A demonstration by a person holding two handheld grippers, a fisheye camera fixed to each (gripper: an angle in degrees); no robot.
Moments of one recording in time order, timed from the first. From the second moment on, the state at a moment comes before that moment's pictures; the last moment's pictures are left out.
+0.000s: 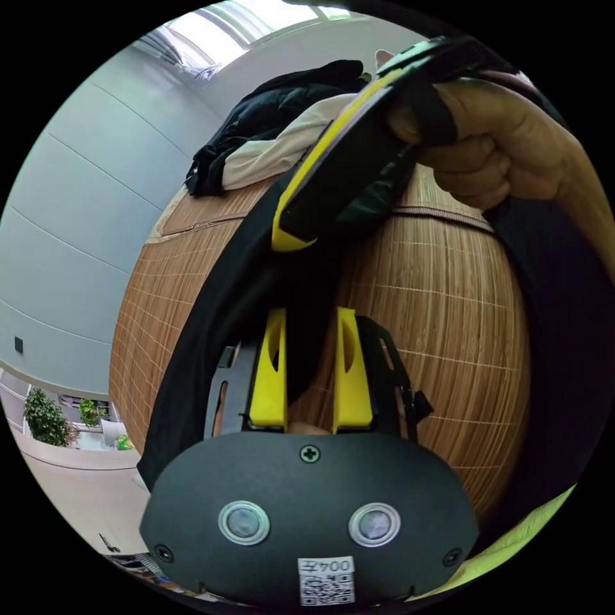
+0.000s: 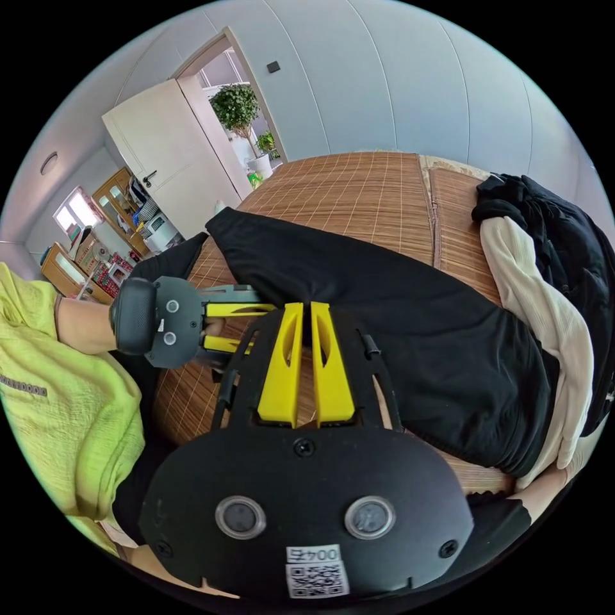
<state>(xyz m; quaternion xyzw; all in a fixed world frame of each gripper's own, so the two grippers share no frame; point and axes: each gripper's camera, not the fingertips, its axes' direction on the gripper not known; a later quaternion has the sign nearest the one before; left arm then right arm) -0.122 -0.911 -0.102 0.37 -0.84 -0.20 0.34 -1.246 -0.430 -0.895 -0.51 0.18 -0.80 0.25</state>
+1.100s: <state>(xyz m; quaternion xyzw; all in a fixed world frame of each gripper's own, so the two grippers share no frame) -0.194 -1.033 -0.015 0.18 -0.95 -0.15 0.20 -1.215 -0.481 -0.668 -0.45 0.37 -0.77 0.25</state>
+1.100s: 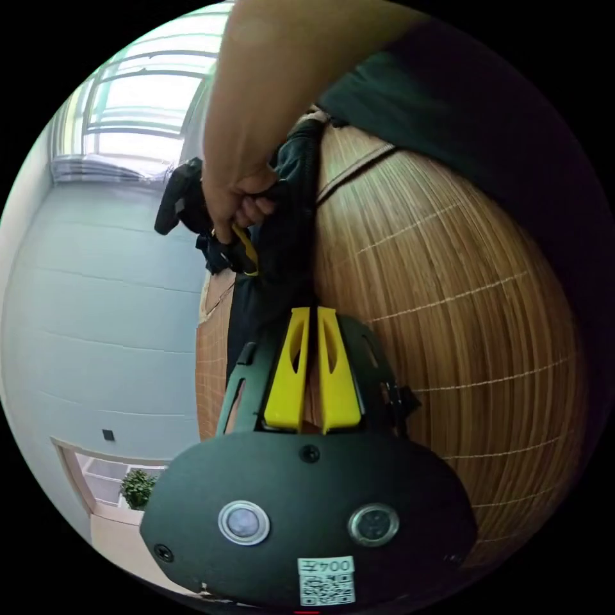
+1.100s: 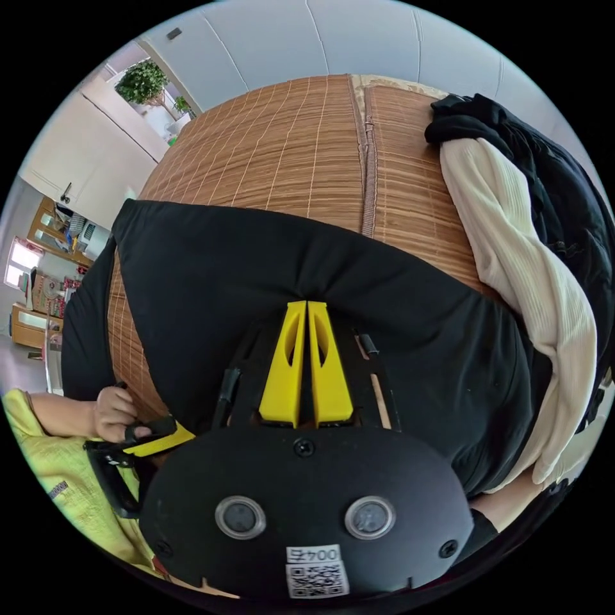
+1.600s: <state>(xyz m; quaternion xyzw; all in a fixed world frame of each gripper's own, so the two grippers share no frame) -0.188 -1.033 -0.050 0.11 -0.95 -0.16 0.25 -1.200 -0.507 -0.656 -0.46 0.35 -0.76 0.29</state>
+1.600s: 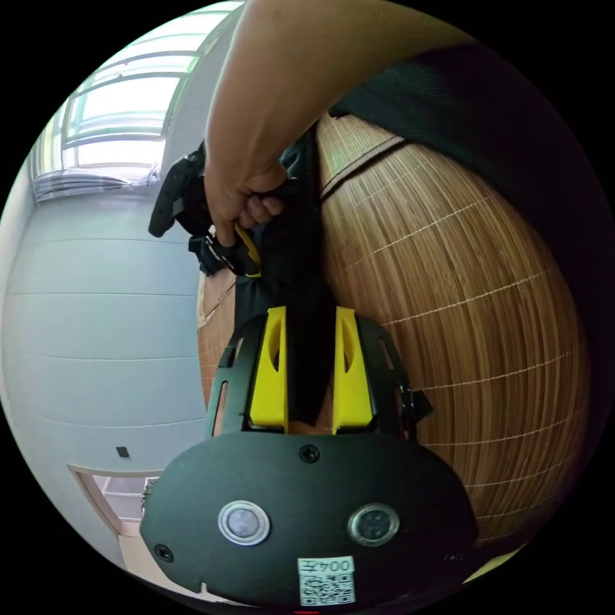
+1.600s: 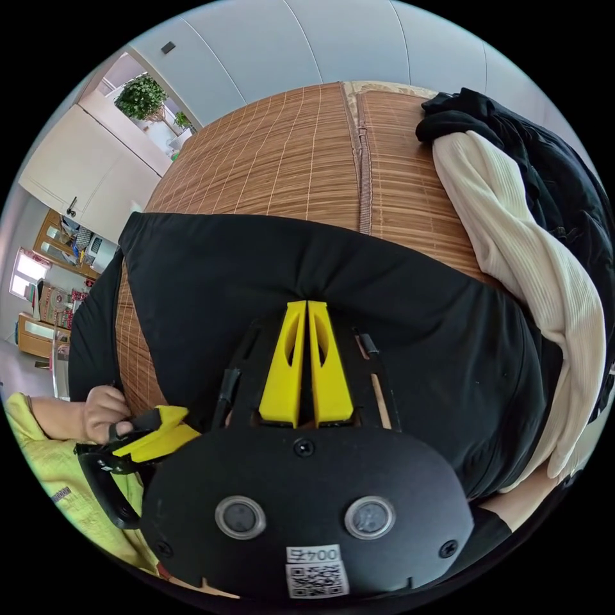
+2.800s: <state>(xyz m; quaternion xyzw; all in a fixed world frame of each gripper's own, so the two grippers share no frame) -0.149 -0.701 -0.137 0.27 -0.86 -0.37 0.22 -1.126 -0.530 -0.732 -0.44 0.35 -0.81 0.19</state>
